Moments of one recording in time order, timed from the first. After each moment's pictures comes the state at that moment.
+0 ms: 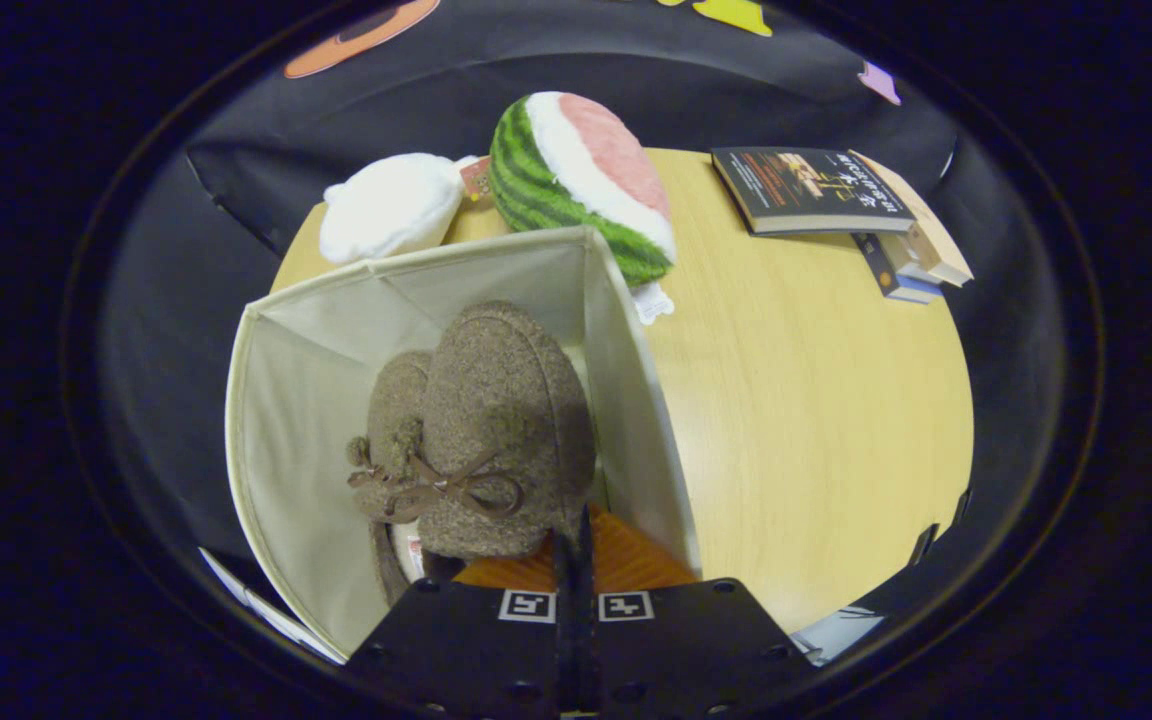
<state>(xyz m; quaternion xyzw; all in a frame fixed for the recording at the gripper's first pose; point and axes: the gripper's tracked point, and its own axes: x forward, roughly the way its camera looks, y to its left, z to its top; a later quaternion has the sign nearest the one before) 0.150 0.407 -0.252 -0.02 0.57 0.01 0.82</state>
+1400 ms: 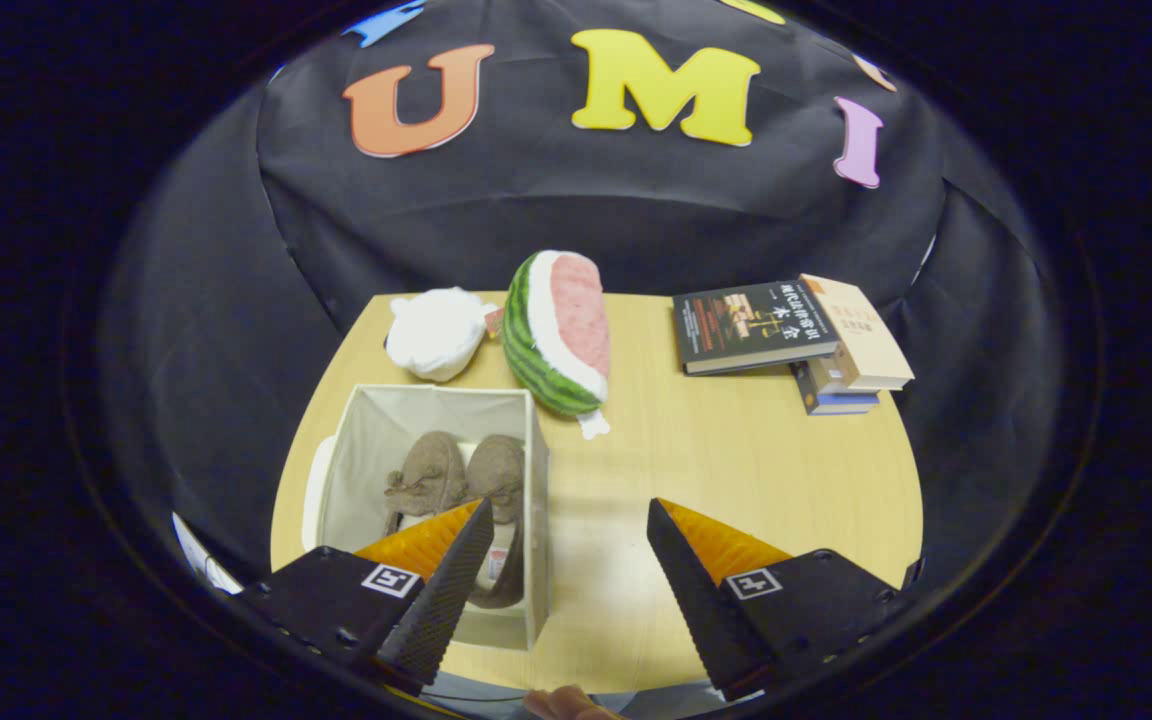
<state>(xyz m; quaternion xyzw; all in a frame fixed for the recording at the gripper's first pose) 0.135 0.315 -0.112 -0.03 0.38 0.05 0.92</state>
